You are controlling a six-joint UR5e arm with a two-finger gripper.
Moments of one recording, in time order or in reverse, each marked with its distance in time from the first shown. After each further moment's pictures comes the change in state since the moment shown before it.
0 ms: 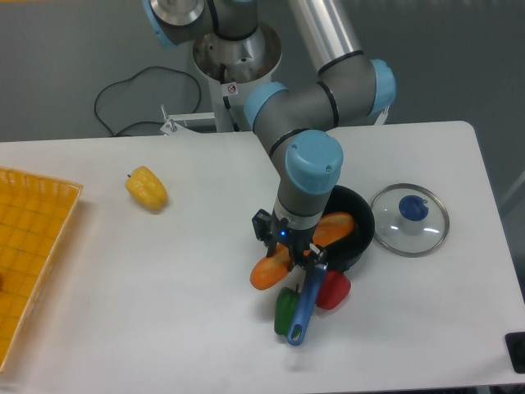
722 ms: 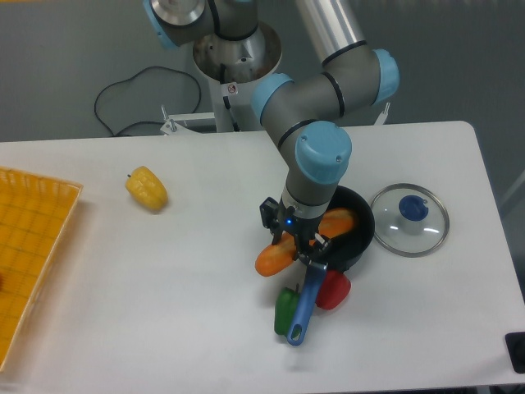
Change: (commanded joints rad) arm 0.026 0.014 -0.026 -0.003 -0.002 0.075
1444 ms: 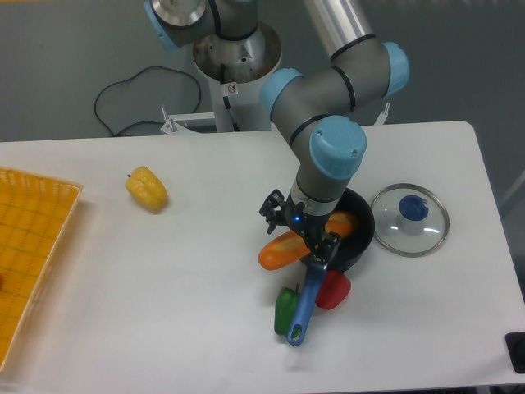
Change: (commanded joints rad) arm 0.012 0.034 0.044 -0.041 -0.061 0.003
